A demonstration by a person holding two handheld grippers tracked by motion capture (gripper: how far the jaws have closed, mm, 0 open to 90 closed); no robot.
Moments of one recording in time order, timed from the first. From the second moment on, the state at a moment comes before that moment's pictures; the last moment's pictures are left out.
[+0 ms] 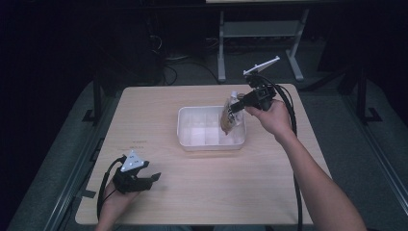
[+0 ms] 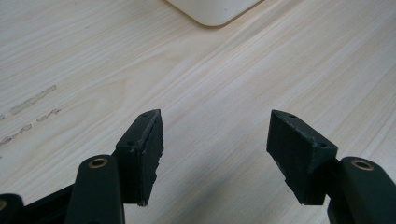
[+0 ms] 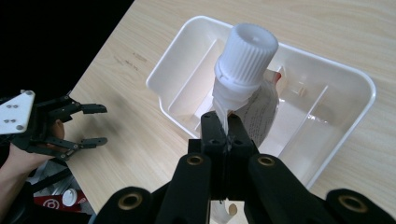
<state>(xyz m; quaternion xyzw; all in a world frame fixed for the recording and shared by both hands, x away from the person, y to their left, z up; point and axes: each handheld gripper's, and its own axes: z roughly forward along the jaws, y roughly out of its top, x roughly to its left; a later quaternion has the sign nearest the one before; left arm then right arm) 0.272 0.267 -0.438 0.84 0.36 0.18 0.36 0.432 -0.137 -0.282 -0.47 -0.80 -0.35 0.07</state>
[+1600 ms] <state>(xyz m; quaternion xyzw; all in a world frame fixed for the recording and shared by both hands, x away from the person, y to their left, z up) 0.272 0.269 -0.438 0.84 0.37 0.18 0.36 0.462 -0.130 -0.328 -0.51 -0.79 -0.32 0.07</state>
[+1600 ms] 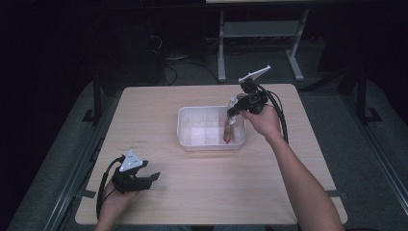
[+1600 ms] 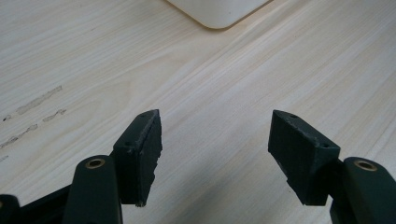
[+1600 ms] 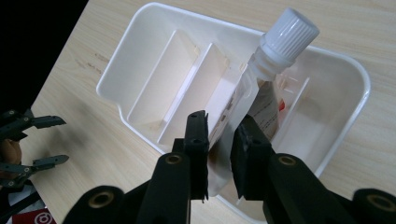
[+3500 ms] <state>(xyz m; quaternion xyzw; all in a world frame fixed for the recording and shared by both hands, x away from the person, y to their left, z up) 0.274 0.270 -0.439 0.83 0.37 0.19 0.36 0.449 -0.143 -0.328 -0.48 -0.79 -0.36 0.09</state>
